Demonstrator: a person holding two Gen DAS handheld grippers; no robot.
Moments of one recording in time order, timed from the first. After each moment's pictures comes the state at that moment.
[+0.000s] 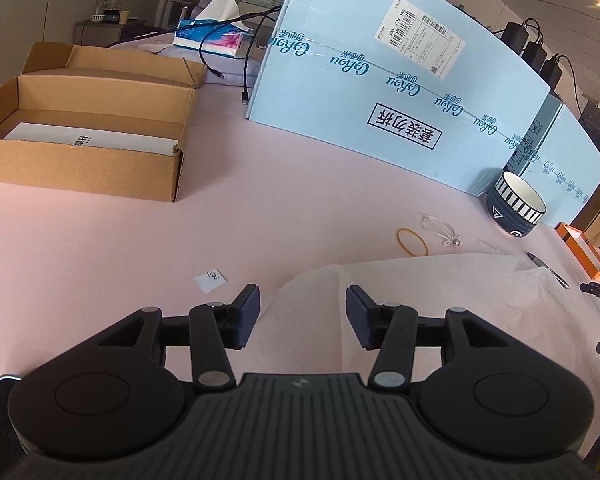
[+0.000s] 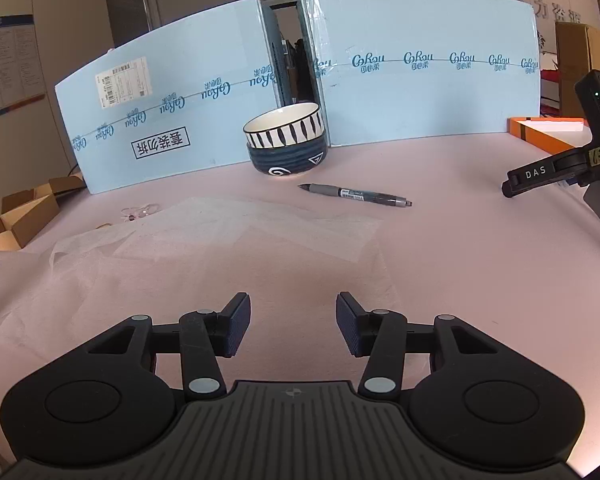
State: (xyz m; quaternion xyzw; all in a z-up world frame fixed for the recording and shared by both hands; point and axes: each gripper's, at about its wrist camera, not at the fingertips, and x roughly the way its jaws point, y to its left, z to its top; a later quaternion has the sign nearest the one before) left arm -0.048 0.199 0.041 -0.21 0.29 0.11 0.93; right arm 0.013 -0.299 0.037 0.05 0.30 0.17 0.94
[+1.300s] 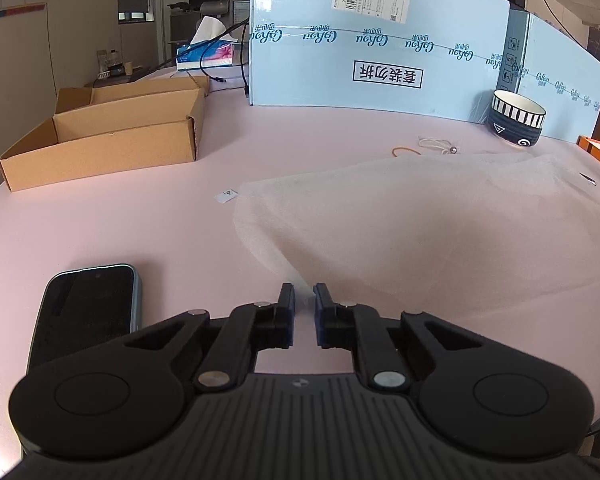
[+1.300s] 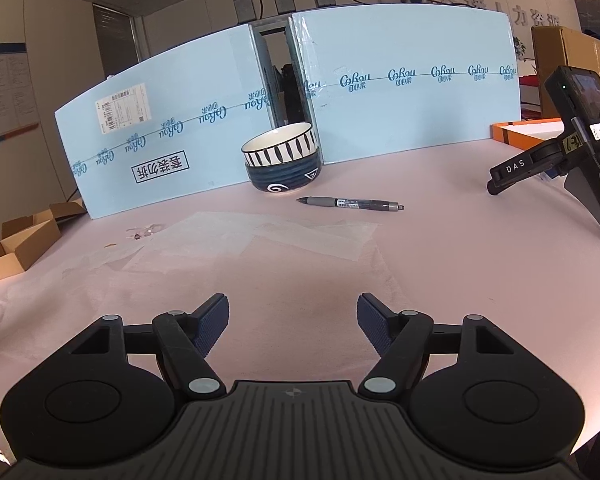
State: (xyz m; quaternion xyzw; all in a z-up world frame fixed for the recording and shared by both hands) left arm -0.093 0.130 0.013 -0.08 0.31 0.17 0.93; right arm -0.016 -0.307 0.035 0.09 0.25 0.13 0.95
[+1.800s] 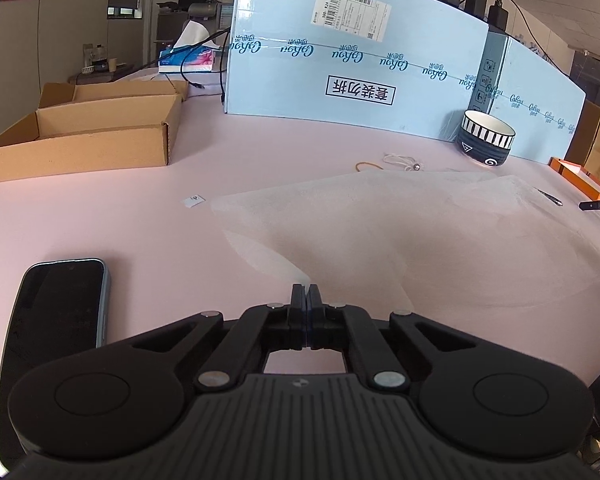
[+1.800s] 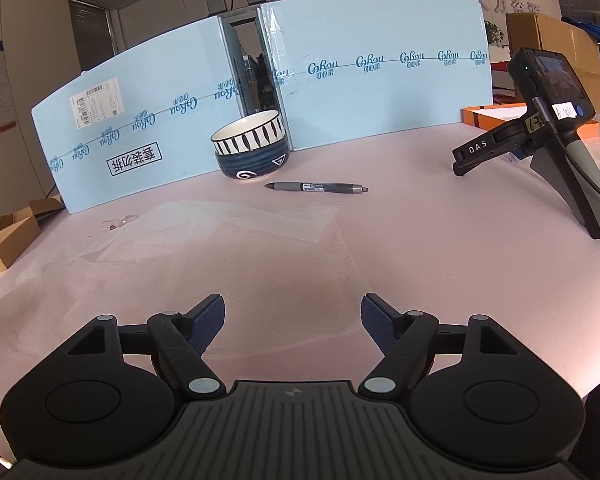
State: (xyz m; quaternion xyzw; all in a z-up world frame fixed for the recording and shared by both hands) left arm -0.102 0.109 0.021 -0.11 0.29 0.13 0.94; right arm -0.021 -0.320 0.031 0.07 0.28 0.09 0.95
